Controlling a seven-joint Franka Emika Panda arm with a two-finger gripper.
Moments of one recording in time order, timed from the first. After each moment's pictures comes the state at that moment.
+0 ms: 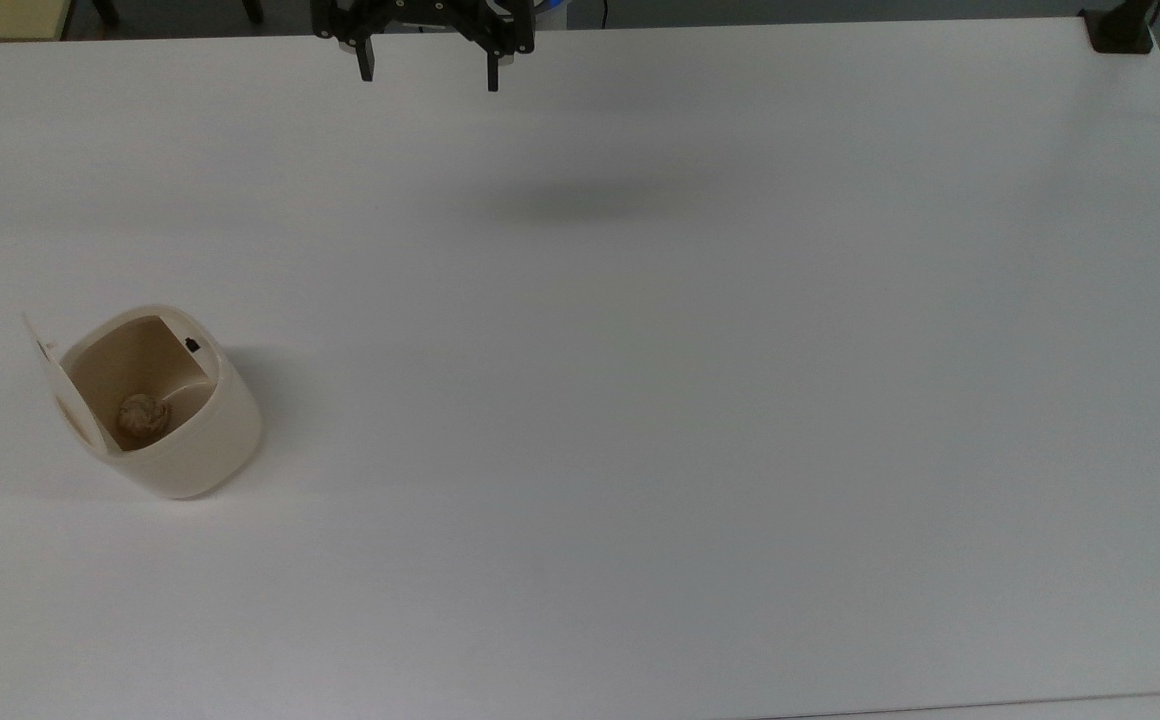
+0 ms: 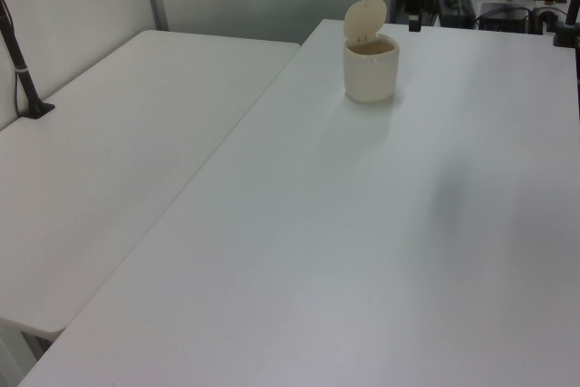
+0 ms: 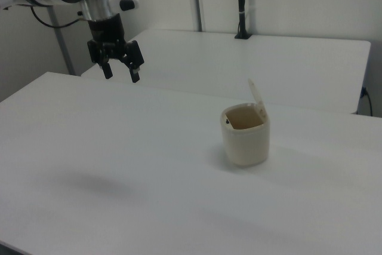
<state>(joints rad) 0.09 0.09 -0.05 -1.52 -0.07 1.60 0.04</state>
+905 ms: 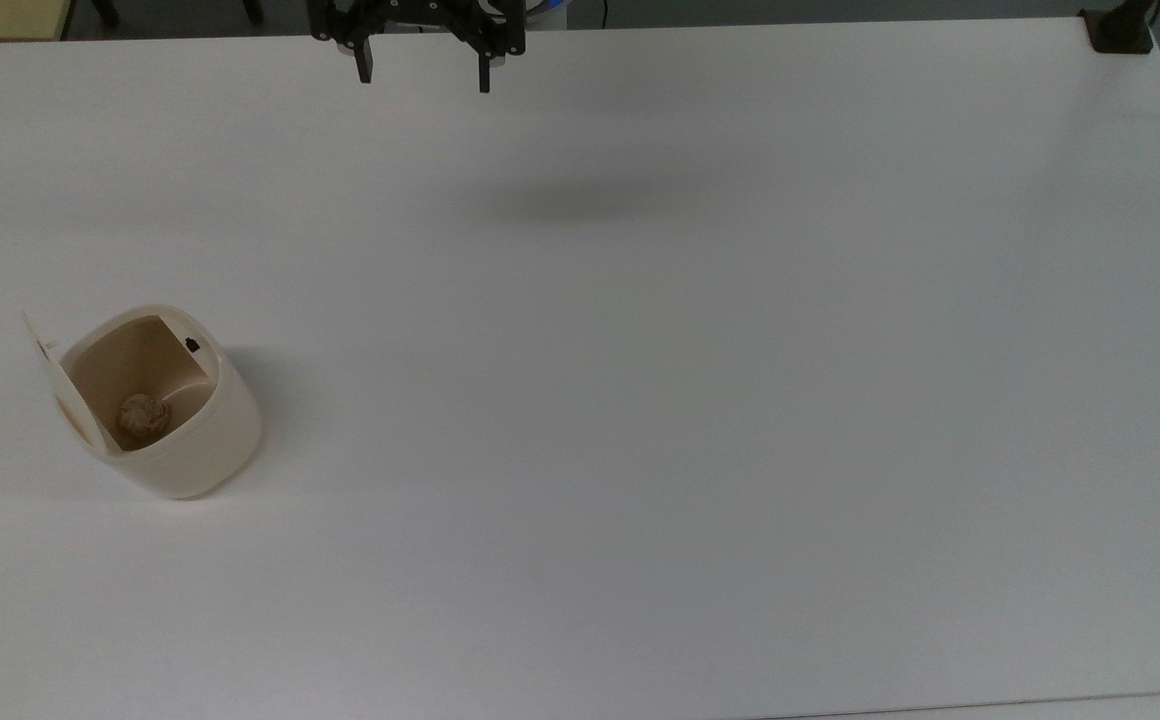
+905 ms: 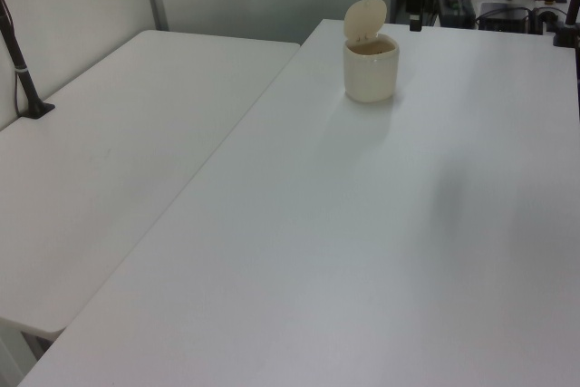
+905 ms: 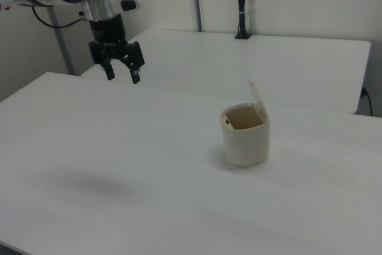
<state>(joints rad) 0.08 0.09 -0.06 -1.52 -0.07 1.60 0.03</state>
